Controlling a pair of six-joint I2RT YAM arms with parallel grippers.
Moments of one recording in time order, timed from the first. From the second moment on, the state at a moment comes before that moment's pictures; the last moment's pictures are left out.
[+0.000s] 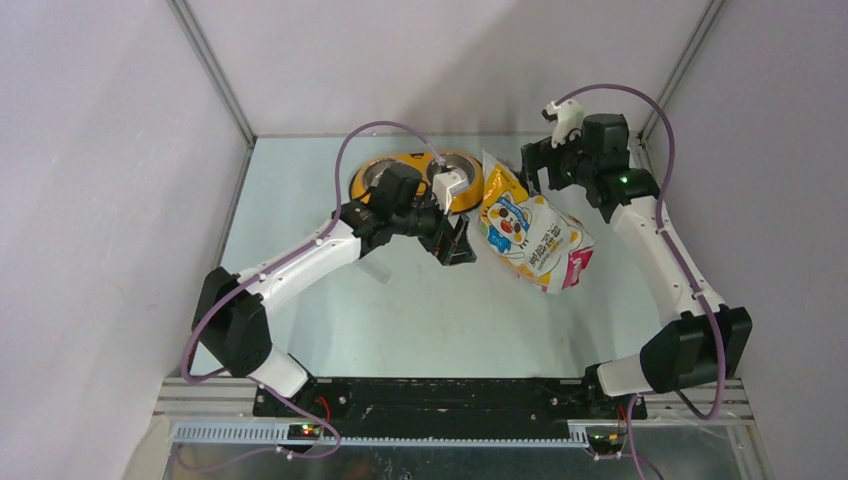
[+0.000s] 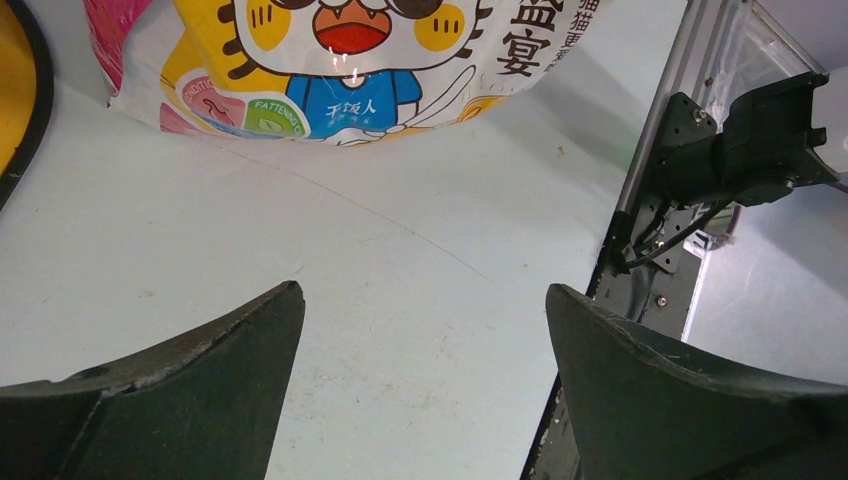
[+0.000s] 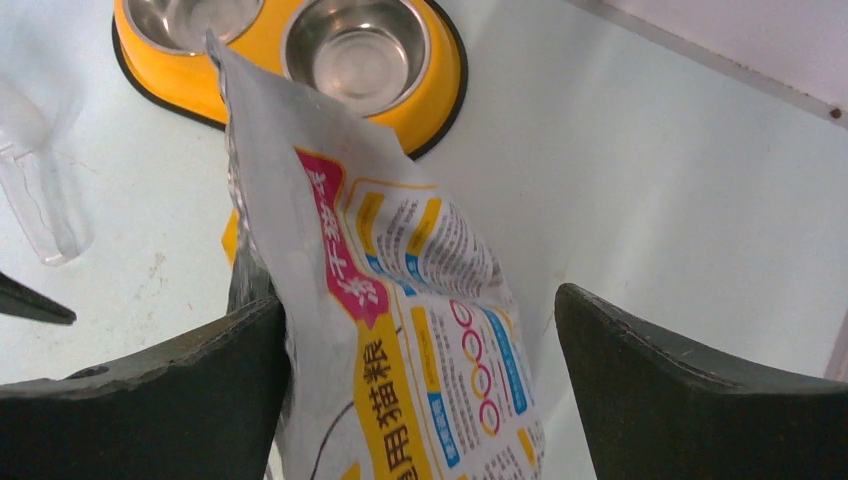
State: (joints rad) left arm -0.69 1.53 1.25 -0.33 0.55 -0.07; right arm 0.20 1.40 1.37 -0.50 -0.26 -0.14
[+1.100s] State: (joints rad) left arm -0.69 1.54 1.25 -0.35 0.55 -0.07; right arm 0.22 1.67 1.66 -0.64 -0.30 -0.12
